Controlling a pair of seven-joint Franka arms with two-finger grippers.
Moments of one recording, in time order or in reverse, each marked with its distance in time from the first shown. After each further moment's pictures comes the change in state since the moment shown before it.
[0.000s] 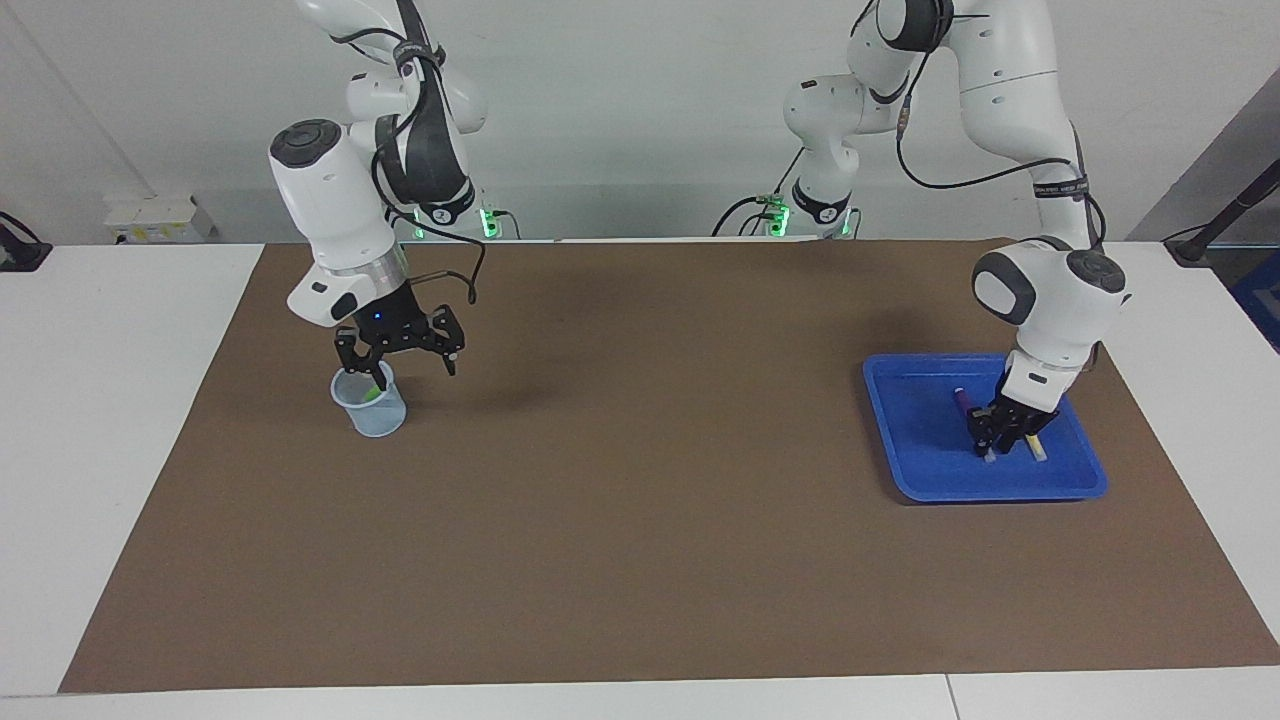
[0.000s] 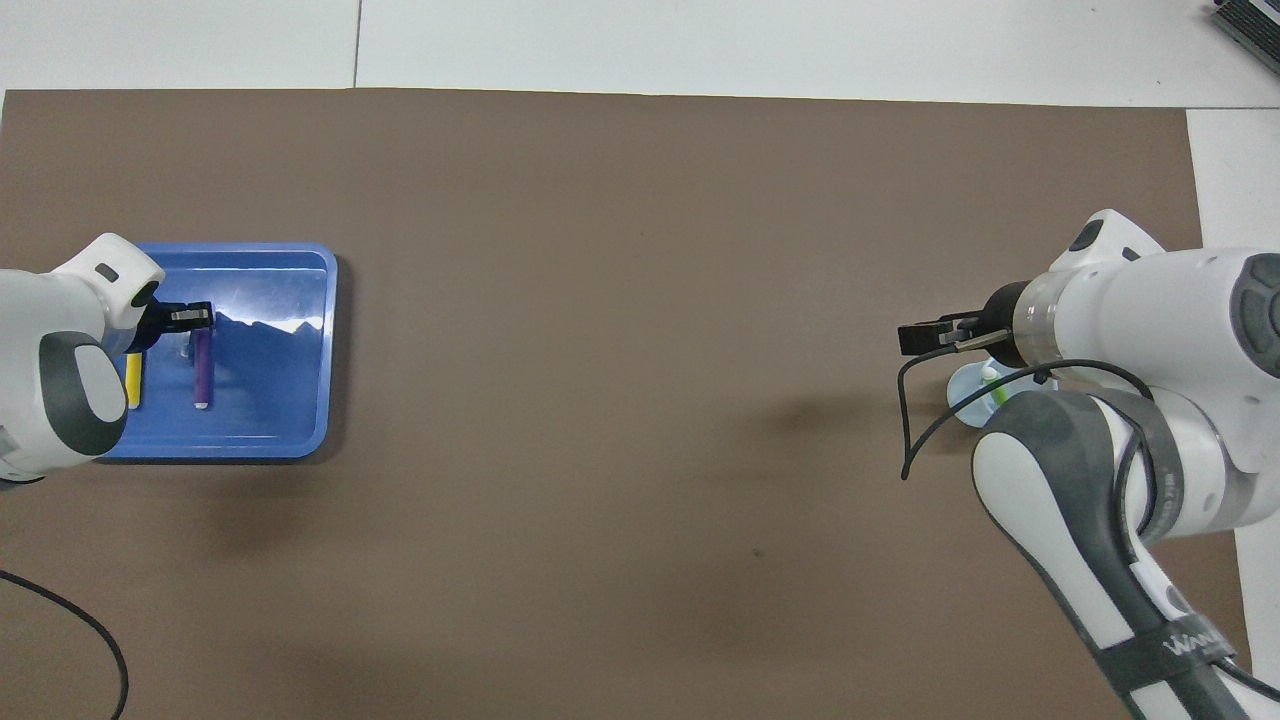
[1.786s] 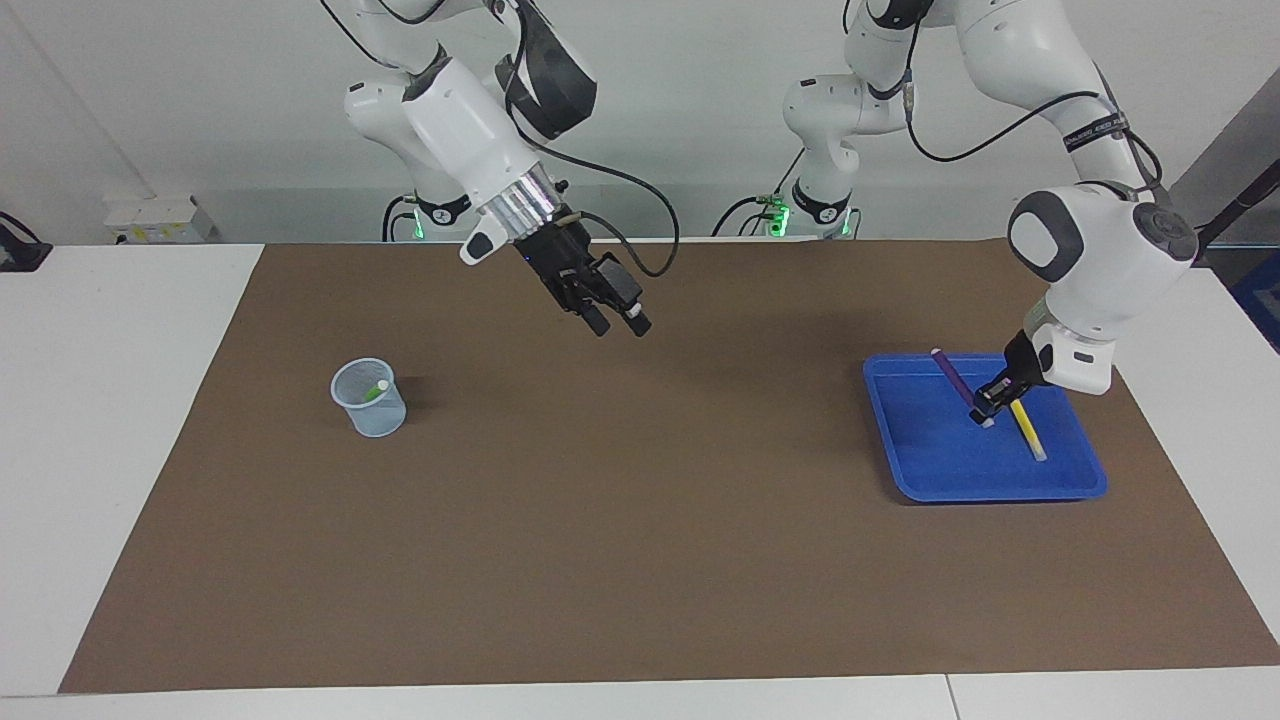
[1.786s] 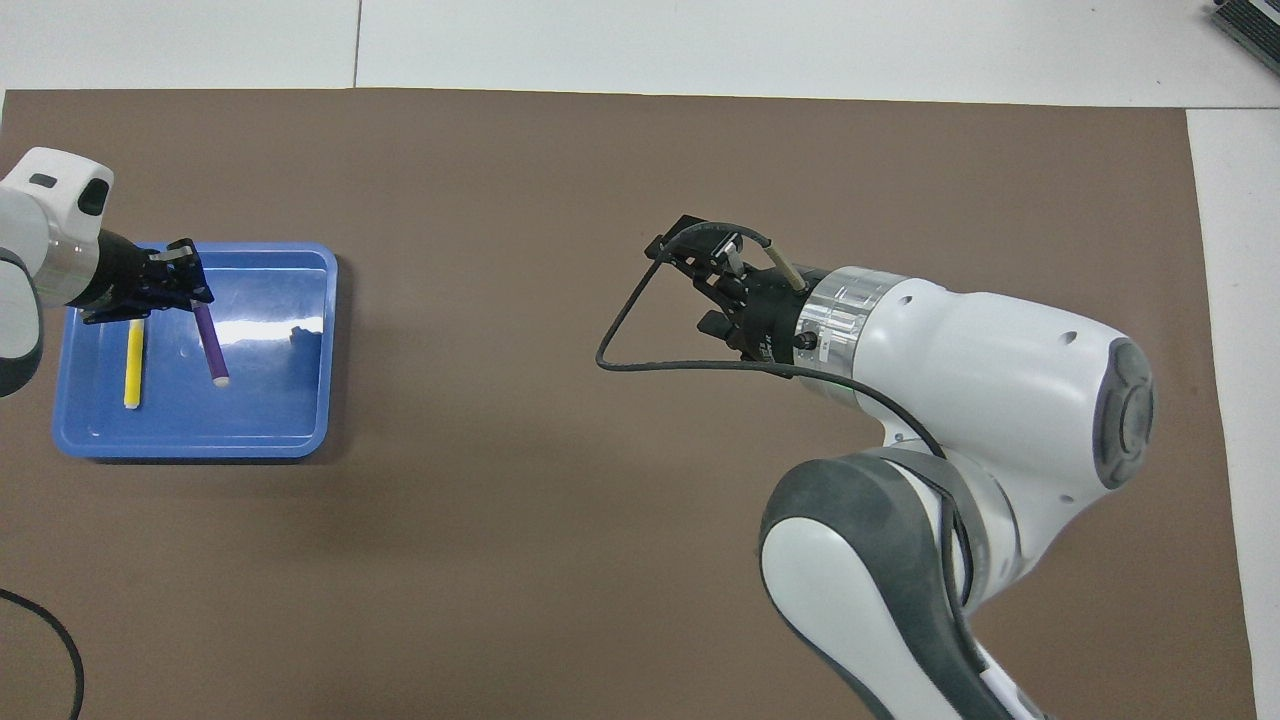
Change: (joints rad) left arm -0.071 -0.114 -0.011 0.276 -0.024 -0.570 -0.597; right arm 0.376 0.052 0.010 0.121 0.540 0.376 0.915
